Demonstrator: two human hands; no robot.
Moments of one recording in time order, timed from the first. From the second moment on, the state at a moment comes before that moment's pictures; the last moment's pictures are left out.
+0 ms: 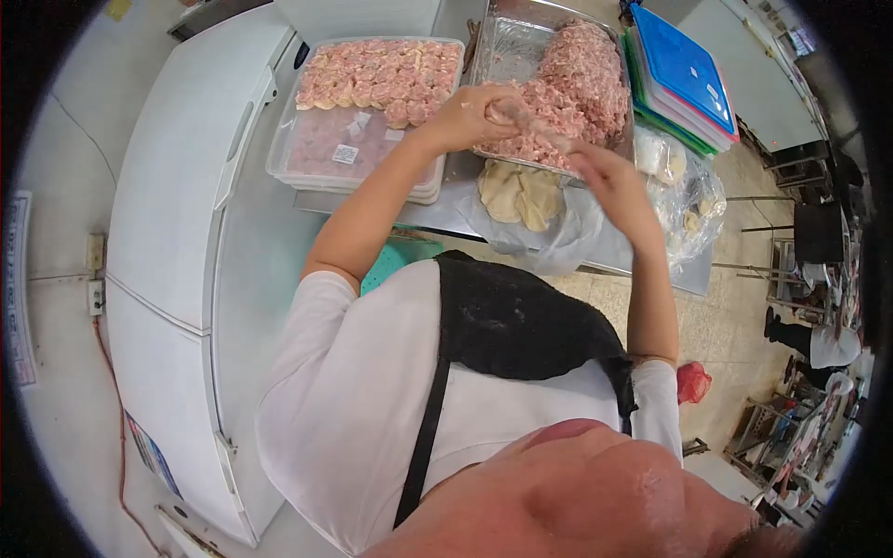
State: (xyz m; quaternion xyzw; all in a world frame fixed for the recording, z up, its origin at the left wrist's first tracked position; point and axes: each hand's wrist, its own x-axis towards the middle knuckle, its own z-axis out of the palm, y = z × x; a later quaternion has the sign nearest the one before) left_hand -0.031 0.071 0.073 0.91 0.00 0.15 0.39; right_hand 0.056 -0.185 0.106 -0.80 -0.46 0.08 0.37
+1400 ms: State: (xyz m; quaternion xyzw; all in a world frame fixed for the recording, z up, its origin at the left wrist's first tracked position) left_hand -0.131 0.155 0.030 0.94 0.23 0.19 0.16; right_hand 0.164 -0.228 0.081 -0.90 -0.44 0.06 0.00
